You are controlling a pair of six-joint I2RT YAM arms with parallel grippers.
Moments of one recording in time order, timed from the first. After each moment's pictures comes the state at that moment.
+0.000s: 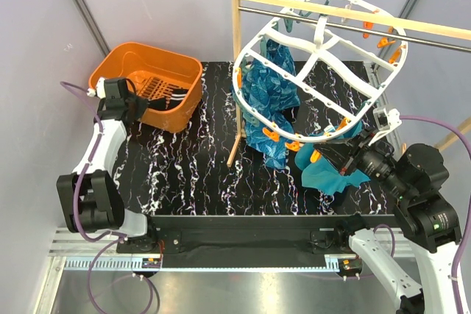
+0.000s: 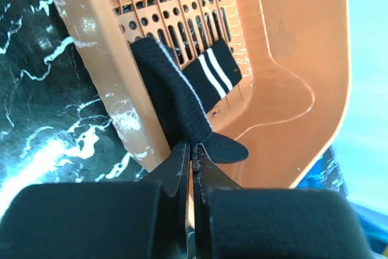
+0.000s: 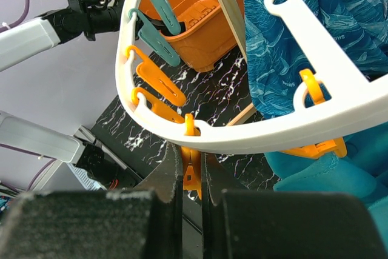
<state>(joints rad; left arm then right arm) 0.12 1.42 1.09 -0.31 -0.05 -0.94 0.31 0.56 1.18 -0.71 -0.41 0.41</state>
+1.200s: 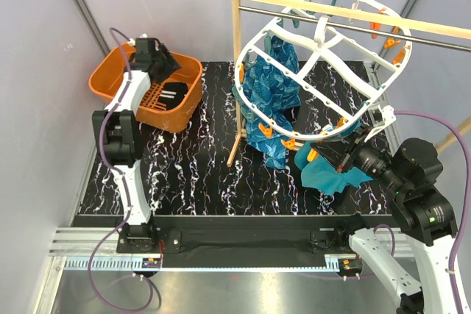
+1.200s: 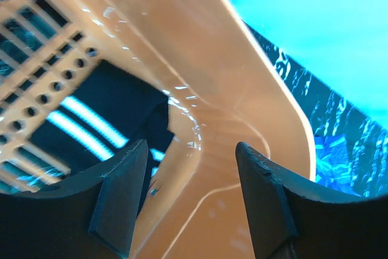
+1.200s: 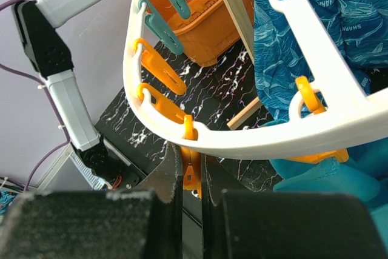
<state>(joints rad) 0.02 2.08 1.84 -0.39 0.10 -0.66 0.31 0.58 1.16 -0.70 -0.43 0.42</state>
